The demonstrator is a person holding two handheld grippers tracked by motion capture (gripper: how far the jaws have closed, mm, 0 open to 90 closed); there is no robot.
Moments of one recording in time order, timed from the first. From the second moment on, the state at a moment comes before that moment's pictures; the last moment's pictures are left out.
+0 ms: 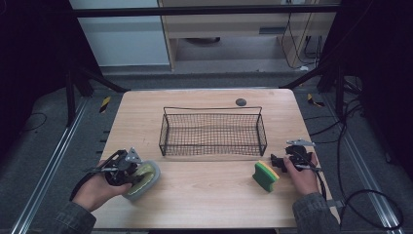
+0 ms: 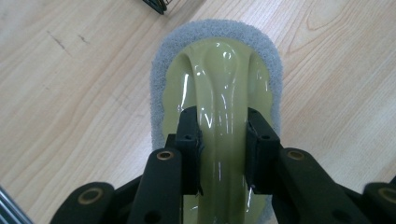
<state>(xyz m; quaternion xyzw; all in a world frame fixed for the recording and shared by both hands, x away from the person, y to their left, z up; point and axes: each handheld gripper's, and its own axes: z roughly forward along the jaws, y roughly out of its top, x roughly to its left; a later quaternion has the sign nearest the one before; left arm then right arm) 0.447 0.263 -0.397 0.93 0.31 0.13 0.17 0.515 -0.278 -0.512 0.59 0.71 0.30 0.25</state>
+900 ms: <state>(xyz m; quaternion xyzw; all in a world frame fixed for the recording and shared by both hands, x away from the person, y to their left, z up) 0.494 0.236 -0.339 0.95 0.19 0.20 0.16 0.515 -0.277 -0.512 0.59 0.71 0.30 0.25</state>
